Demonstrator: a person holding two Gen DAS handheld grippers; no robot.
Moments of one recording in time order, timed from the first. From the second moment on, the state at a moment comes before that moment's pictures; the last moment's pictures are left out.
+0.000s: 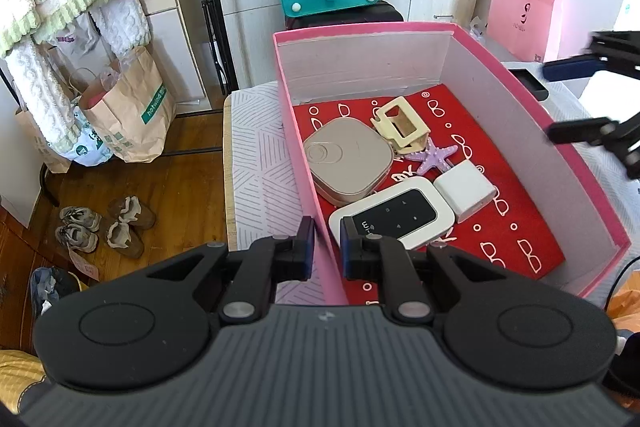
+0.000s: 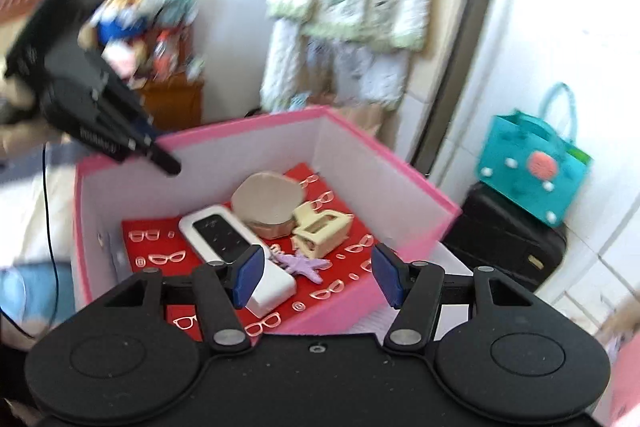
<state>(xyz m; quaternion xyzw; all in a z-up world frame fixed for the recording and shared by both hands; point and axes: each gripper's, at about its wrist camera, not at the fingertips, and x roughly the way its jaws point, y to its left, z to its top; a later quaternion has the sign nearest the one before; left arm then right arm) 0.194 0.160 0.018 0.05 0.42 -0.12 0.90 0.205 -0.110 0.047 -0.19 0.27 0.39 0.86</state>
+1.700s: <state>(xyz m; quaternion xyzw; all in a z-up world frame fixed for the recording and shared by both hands) 0.190 0.157 0.017 0.05 0.42 -0.12 0.90 0.163 -0.152 0.039 -0.09 0.26 0.32 0.91</state>
